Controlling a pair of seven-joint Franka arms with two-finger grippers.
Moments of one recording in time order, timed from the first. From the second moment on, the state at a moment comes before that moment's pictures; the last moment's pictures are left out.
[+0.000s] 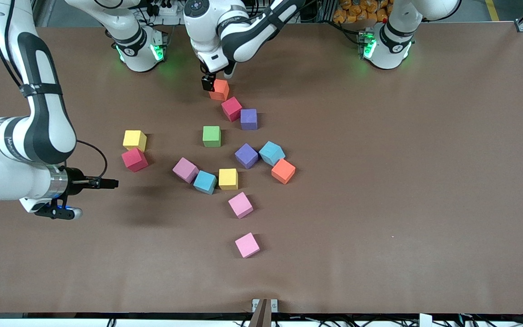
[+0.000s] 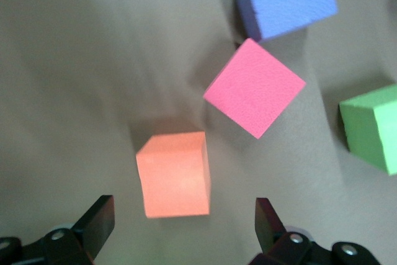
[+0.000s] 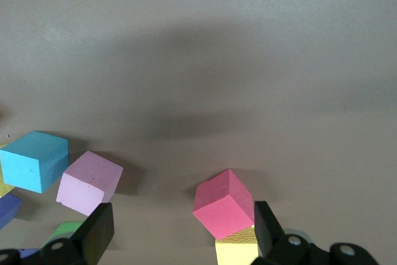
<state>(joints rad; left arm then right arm) -1.17 0.70 -0.14 -1.43 0.02 2.13 -2.43 0.01 0.48 -0.02 -1.57 0.19 1.79 0.07</state>
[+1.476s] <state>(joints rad) -1.05 0.74 -0.14 -1.61 0.07 2.36 -1.85 0.12 0.49 -0.02 -1.62 0.19 1.87 0.32</state>
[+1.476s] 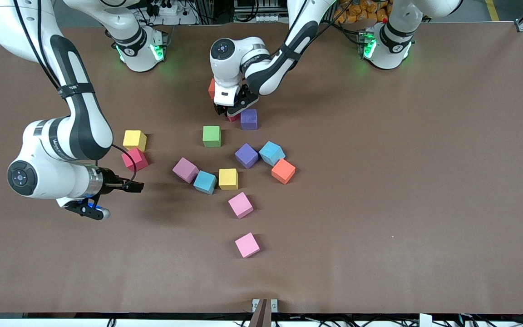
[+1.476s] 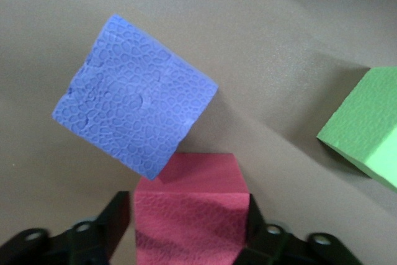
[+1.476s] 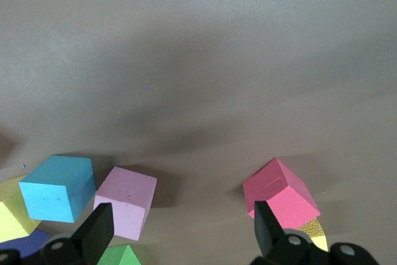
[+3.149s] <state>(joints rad) -1.06 0.65 -0.19 -1.74 0.00 2.41 -2.61 0.13 0.49 -0.02 -1.62 0.19 1.87 0.33</state>
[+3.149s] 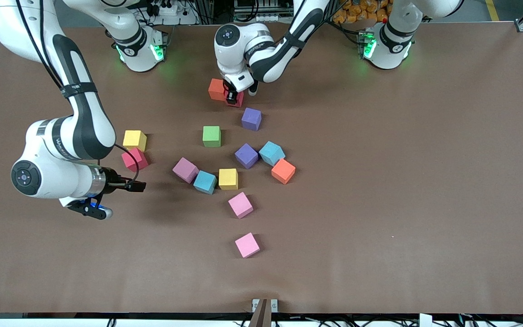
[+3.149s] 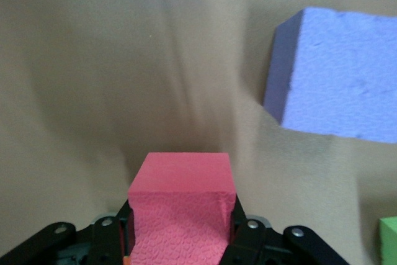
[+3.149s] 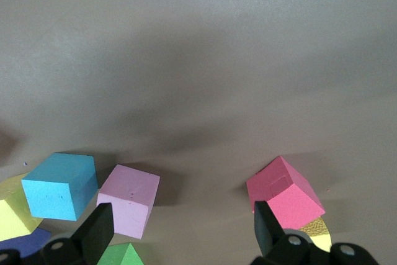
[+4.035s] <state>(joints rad) -1.10 0.66 -0.20 -1.74 -0.01 2.43 -2.73 0.13 0.49 -0.02 -1.62 0.19 1.87 0.33</state>
